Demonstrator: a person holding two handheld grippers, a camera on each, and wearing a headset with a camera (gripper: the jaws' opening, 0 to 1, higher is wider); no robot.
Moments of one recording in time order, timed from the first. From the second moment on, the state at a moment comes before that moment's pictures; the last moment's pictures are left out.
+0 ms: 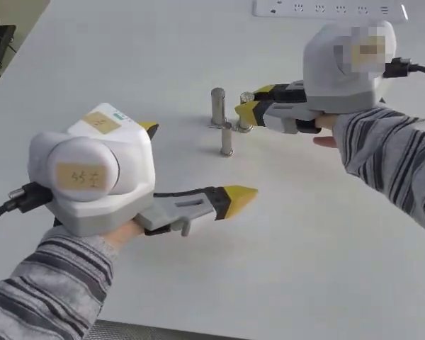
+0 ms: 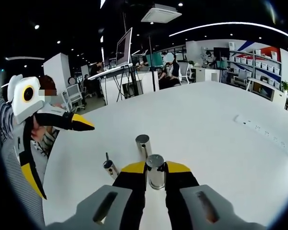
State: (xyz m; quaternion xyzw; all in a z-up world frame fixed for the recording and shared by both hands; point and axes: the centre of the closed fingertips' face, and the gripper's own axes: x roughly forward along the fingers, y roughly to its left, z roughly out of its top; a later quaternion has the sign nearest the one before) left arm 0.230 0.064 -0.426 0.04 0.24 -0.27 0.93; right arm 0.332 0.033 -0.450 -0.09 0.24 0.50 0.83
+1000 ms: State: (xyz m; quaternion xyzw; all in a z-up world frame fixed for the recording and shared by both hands) left arm 0.225 0.060 -0.427 0.05 0.24 -0.28 0.93; right arm 0.301 -0.015 -0.445 -0.13 0.24 0.45 0.85
